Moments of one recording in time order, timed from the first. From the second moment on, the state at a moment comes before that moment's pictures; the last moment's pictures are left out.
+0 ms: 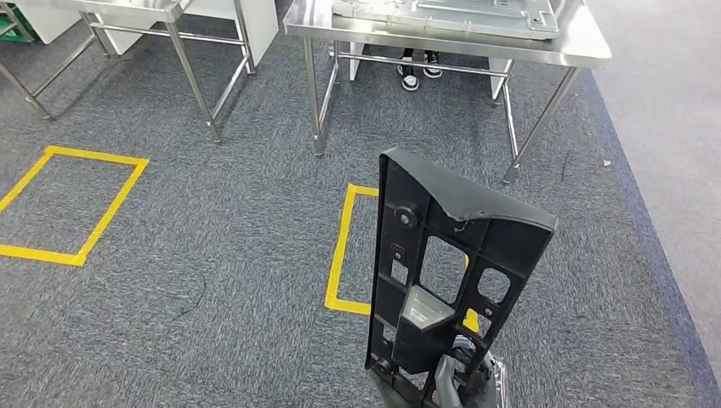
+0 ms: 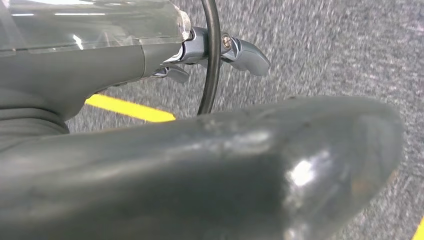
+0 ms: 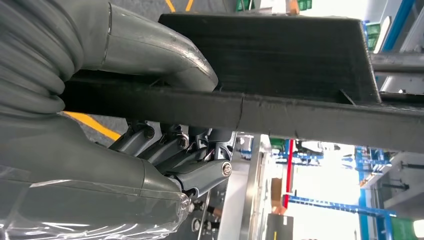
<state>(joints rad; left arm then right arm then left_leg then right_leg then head) -0.08 -0.15 1.33 -0.24 -1.19 0.01 -0.45 0.45 0.24 0.19 -1.84 0.12 -0.09 -0.67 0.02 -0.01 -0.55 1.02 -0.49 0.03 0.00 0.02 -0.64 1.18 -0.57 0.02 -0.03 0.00</state>
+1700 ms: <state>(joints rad) -0.07 -0.14 1.33 -0.24 -1.20 0.00 -0.44 0.45 0.22 0.22 -1.81 0.12 -0.15 -0.66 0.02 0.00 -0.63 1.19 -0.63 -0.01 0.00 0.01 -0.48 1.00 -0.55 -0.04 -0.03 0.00</state>
